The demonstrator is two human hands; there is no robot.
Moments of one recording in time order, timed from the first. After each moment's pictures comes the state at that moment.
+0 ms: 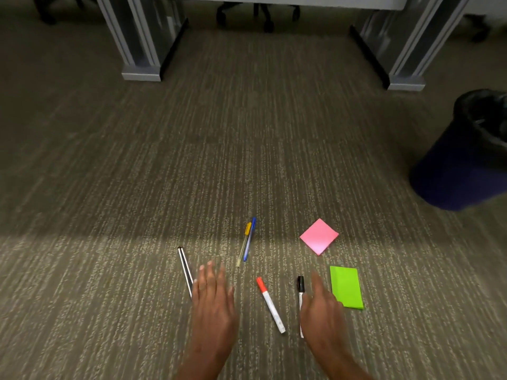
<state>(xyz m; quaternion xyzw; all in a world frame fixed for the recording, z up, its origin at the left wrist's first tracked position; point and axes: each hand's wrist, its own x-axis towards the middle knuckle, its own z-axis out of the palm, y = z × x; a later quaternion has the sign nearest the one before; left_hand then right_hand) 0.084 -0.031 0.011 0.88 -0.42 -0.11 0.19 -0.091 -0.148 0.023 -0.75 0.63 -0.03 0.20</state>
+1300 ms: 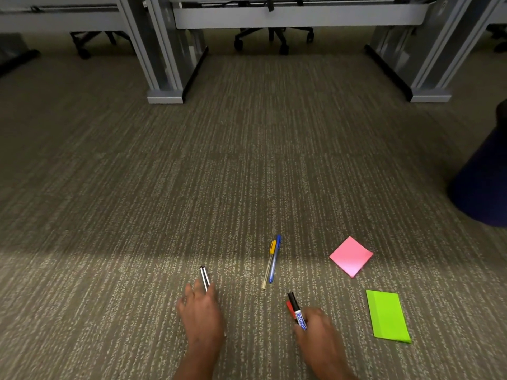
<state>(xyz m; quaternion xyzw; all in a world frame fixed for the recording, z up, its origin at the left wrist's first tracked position) 0.180 -0.047 -0.026 0.94 -0.32 -0.11 0.02 -0.031 -0.141 -0.016 -0.77 0.57 0.01 0.30</state>
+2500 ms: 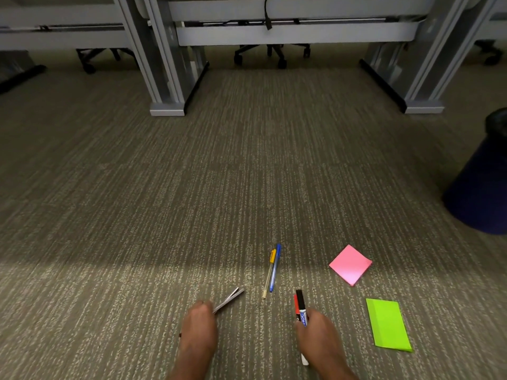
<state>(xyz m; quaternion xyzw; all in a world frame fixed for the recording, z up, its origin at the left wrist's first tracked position) 0.190 -0.034 -0.021 0.92 -0.32 -0.18 0.10 -0.016 -0.147 0.015 -0.71 0.62 0.00 0.34</state>
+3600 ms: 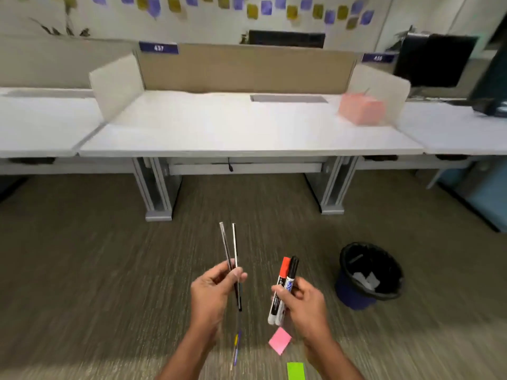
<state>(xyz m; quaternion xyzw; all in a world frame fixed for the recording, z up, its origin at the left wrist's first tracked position) 0.114 -0.114 0.708 0.58 -0.17 -0.38 0.70 -0.051 -0.169 0.708 -0.50 0.51 -0.35 0.60</state>
